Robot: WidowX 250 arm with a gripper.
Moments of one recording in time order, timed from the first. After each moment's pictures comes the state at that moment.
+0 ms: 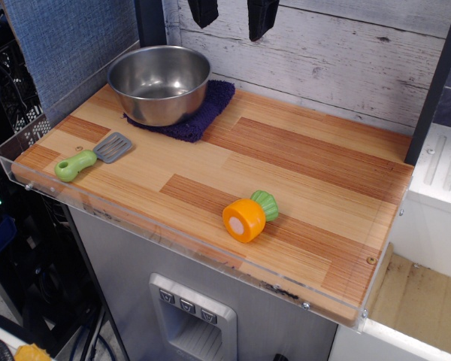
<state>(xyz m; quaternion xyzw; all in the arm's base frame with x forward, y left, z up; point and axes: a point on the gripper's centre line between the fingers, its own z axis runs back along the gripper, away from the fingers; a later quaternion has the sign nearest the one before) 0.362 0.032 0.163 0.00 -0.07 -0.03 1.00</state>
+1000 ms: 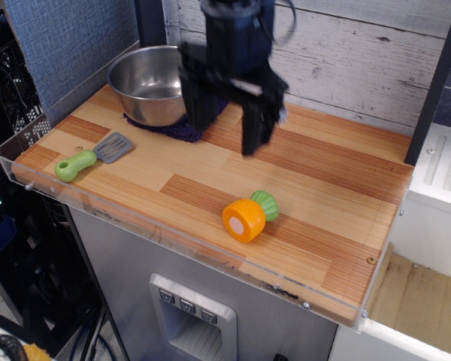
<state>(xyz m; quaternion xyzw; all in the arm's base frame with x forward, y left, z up) 0.283 -0.011 0.105 0.00 -0.02 -0.12 0.99</state>
